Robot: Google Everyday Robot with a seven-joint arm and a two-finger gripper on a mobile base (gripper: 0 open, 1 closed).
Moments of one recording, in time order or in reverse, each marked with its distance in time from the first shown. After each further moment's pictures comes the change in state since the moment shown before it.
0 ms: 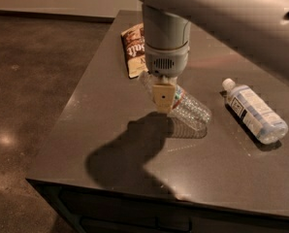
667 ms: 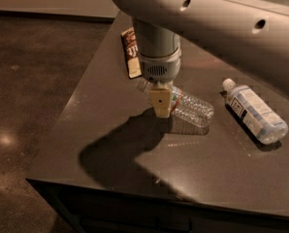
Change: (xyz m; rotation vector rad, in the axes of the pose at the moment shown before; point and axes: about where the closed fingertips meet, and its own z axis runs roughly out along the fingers) arm -0.006 -0.005 0.018 0.010 0.067 -0.034
